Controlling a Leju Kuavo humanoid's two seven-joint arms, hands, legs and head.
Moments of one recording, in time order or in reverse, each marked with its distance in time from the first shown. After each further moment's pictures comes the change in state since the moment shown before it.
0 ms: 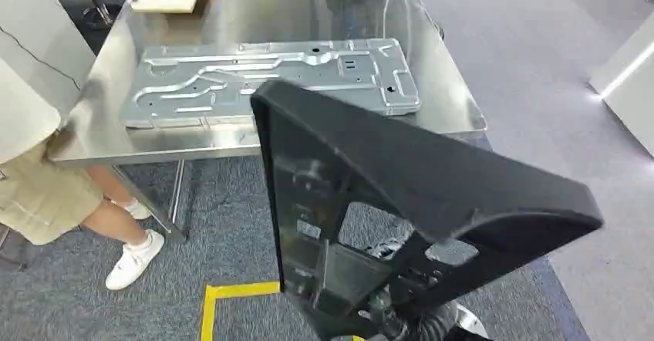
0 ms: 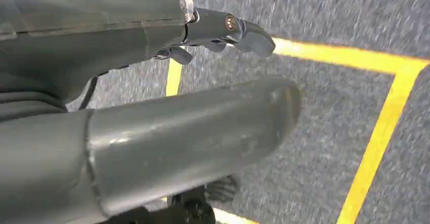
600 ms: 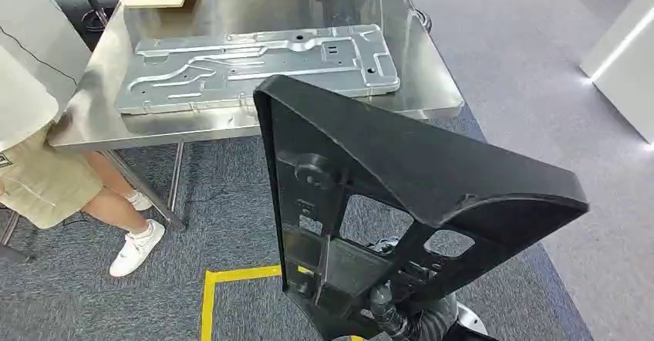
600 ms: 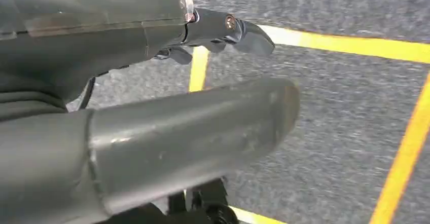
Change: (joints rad) left arm 0.007 0.009 -0.005 -0.001 0.000 0.006 0.003; right arm 0.001 0.000 0.000 0.013 -0.005 0.001 0.005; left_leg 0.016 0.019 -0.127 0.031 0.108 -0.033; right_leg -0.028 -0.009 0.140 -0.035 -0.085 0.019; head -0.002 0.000
